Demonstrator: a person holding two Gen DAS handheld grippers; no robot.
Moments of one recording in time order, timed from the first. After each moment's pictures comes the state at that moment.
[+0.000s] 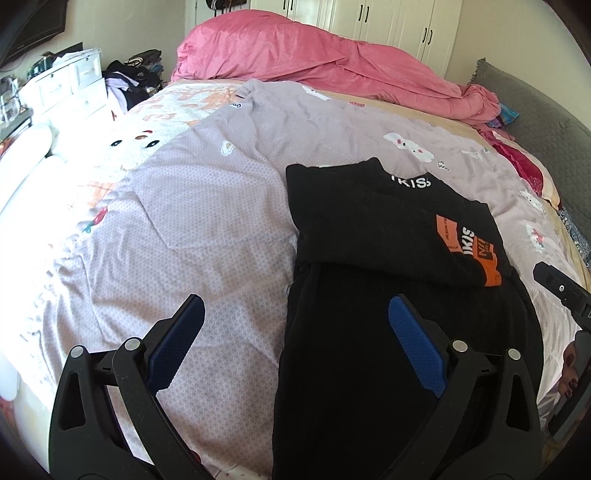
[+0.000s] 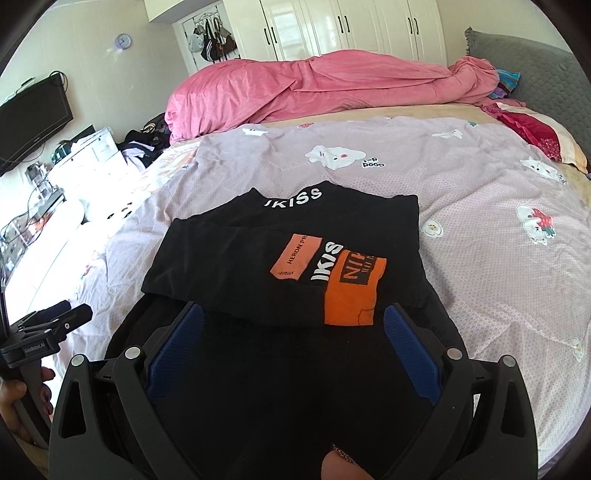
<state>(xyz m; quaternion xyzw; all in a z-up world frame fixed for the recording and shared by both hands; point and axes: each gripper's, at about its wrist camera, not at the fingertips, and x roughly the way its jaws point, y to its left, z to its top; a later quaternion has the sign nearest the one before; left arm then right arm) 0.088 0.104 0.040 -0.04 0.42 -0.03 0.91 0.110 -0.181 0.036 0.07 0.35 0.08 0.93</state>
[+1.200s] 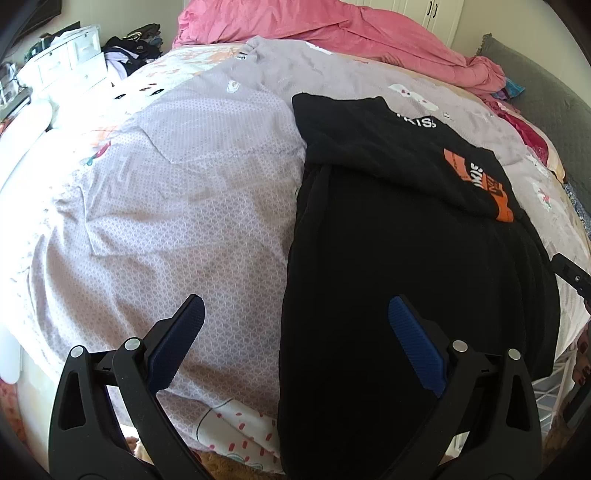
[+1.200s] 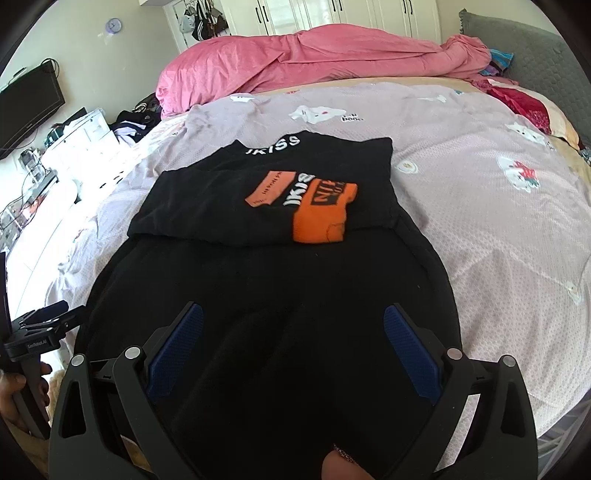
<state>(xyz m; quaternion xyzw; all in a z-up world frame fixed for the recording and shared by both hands) 0.044 0.106 -0.011 -0.03 0.48 -0.03 0.88 0.064 -0.203 -0.008 0.07 0.40 0.07 0.91</state>
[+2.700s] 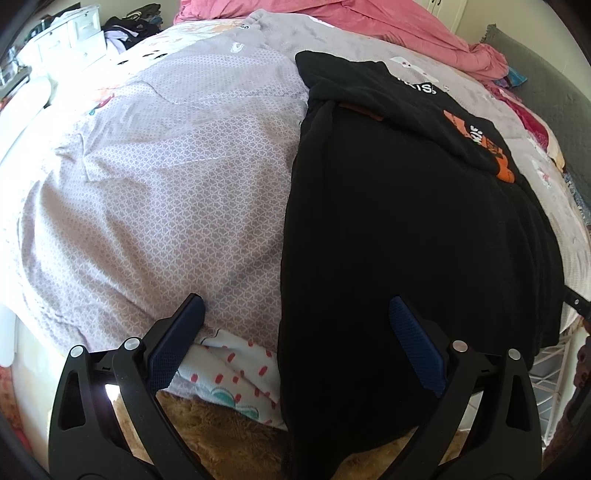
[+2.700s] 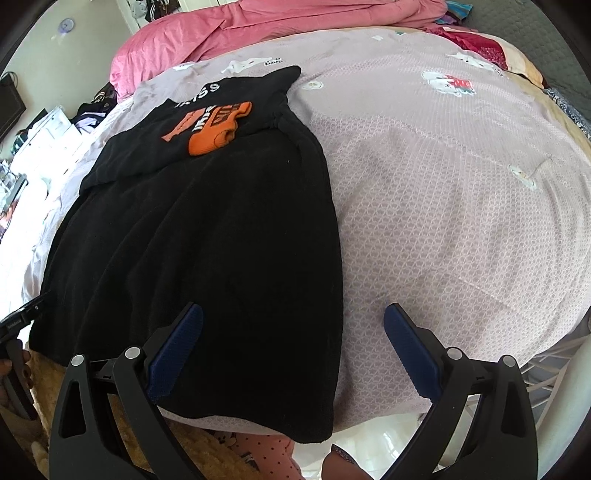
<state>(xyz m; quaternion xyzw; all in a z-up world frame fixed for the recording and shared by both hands) 0.010 0.111 -0.037 -0.05 0.51 -0.03 0.86 0.000 -0.278 -0.055 0.10 0.47 0.01 0.88</state>
